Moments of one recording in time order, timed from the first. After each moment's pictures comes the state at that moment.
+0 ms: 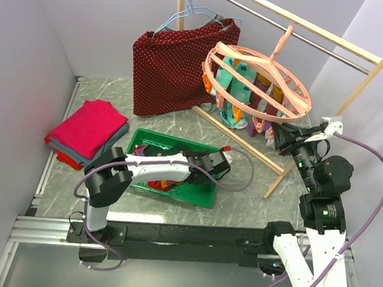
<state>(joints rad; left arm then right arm) -1.13 1.88 1.36 -0.62 -0.52 -0.07 0.07 0.56 0.91 -0.20 -0.26 0.27</state>
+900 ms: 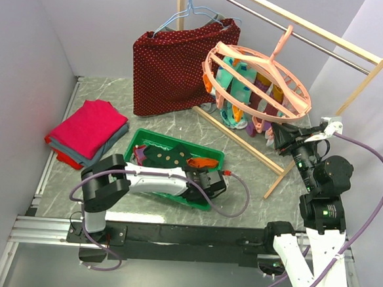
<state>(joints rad) -1.23 1.84 1.23 -0.63 -0.47 0.07 0.07 0.56 0.91 -0.20 -0.26 0.27</state>
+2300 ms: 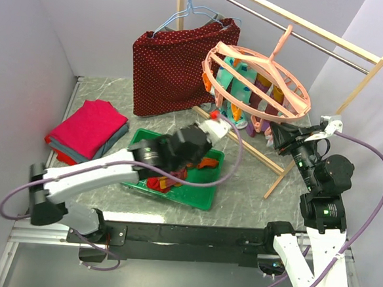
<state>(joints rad) -1.17 1.43 1.39 -0.42 -0.51 0.04 0.07 0.57 0.92 -0.20 -0.28 0.29</state>
